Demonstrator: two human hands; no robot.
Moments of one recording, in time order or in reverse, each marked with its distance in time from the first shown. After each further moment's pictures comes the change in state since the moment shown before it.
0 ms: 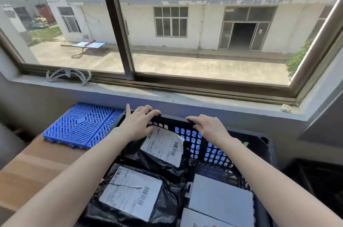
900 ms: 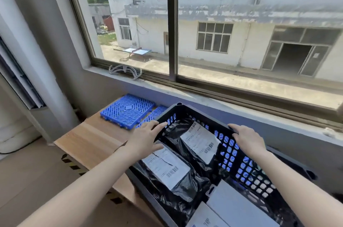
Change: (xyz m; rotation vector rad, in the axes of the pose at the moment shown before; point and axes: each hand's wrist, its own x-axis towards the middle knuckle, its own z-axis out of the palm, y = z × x) left_hand -0.188 0.011 -0.009 -0.113 0.025 -0.270; right_hand -0.060 -0.012 0.003 -0.054 0.037 0.174
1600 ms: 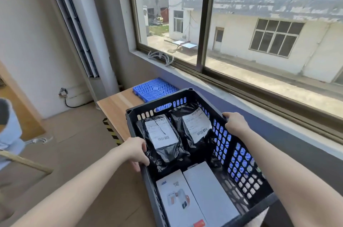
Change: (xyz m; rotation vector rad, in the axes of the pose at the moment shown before) left_hand -0.133 0.133 -0.001 -0.591 -0.391 -0.797; right_hand 0.012 0.013 -0.017 0.214 -0.229 -0.230
